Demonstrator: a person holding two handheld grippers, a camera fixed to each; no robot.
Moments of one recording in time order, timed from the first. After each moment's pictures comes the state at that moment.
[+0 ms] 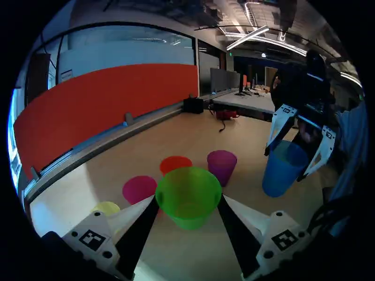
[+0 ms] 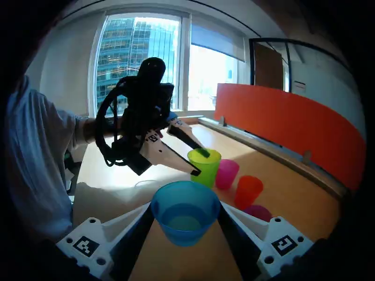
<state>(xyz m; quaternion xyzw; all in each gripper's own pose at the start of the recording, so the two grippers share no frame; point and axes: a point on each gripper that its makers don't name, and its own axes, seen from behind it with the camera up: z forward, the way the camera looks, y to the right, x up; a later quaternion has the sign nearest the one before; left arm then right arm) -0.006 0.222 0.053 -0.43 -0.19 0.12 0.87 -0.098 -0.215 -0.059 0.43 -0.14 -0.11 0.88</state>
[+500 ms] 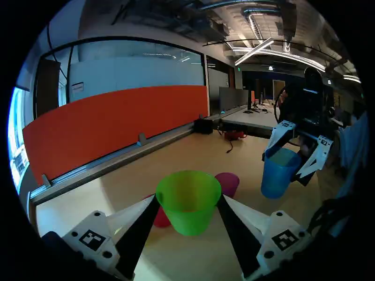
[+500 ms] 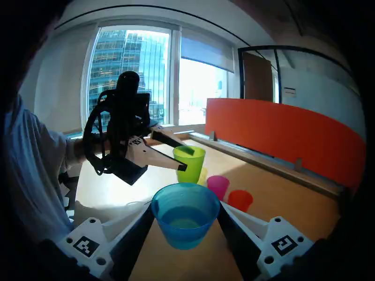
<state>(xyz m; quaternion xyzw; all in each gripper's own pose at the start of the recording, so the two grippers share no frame) 0.051 0.200 0.050 -0.40 -0.13 0.10 0.90 -0.057 -0.214 -0.054 0.41 -0.10 -0.08 0.90</state>
